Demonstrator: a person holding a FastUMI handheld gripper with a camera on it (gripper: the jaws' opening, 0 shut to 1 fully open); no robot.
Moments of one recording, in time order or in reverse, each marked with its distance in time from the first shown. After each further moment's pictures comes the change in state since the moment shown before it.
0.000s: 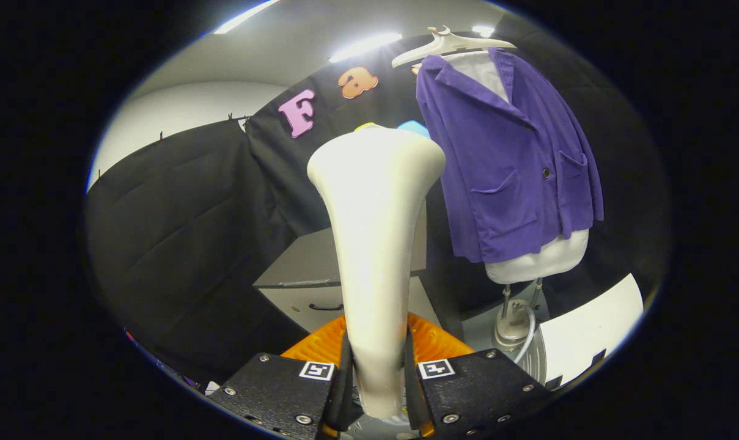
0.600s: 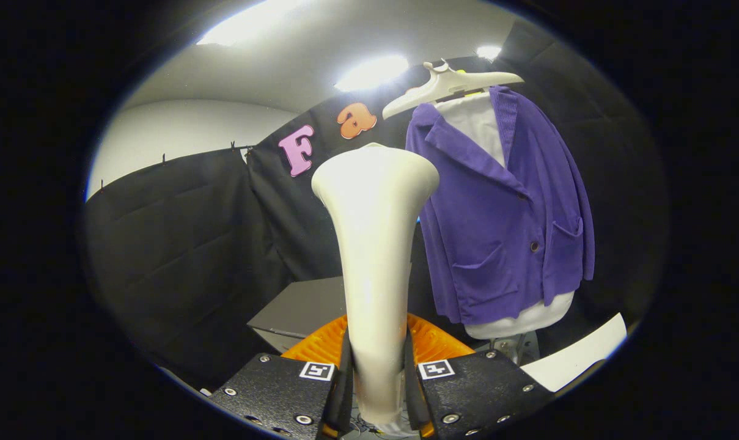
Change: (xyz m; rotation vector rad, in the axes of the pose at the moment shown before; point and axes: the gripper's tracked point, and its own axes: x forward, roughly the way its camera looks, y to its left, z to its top) arm 0.003 -0.036 0.142 -0.055 -0.167 0.020
